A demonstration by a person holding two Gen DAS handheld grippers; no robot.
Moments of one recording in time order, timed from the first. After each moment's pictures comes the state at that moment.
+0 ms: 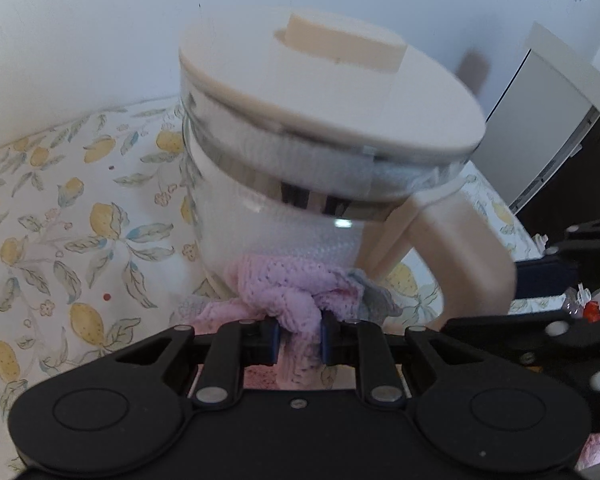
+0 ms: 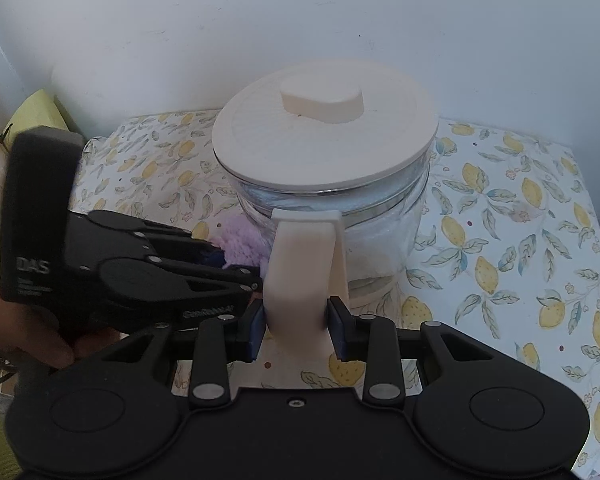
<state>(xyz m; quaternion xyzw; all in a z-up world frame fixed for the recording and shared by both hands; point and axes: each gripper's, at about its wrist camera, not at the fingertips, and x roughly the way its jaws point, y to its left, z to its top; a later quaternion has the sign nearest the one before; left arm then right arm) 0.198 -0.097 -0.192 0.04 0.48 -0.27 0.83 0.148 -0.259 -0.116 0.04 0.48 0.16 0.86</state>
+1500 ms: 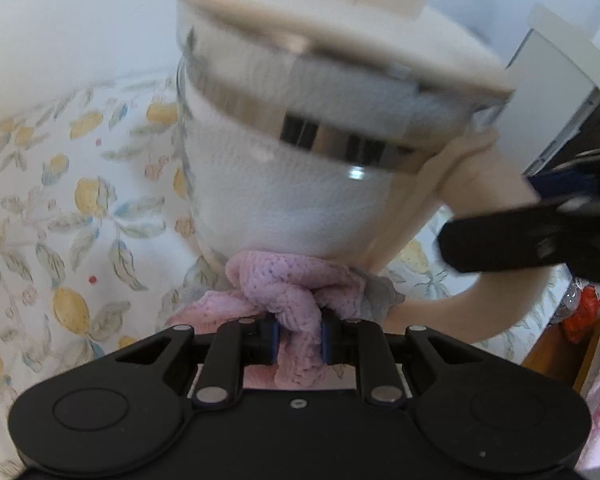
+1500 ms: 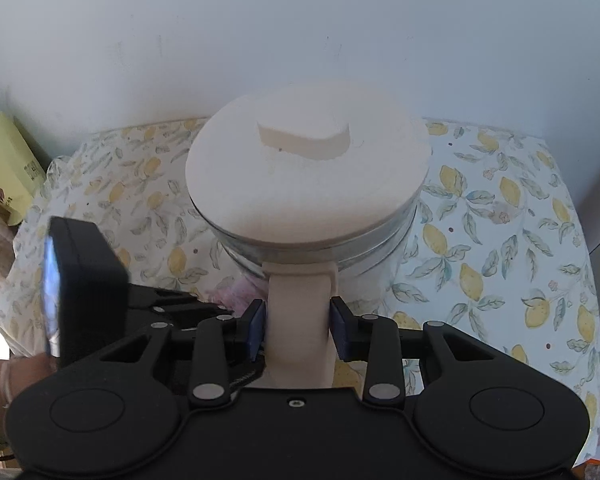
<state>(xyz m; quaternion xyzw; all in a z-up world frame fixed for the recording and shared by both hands) 0.186 -0.091 -0.196 0.05 0.49 -0.29 0.82 0.170 -0.244 -0.105 0.05 0.51 0.10 0.85</state>
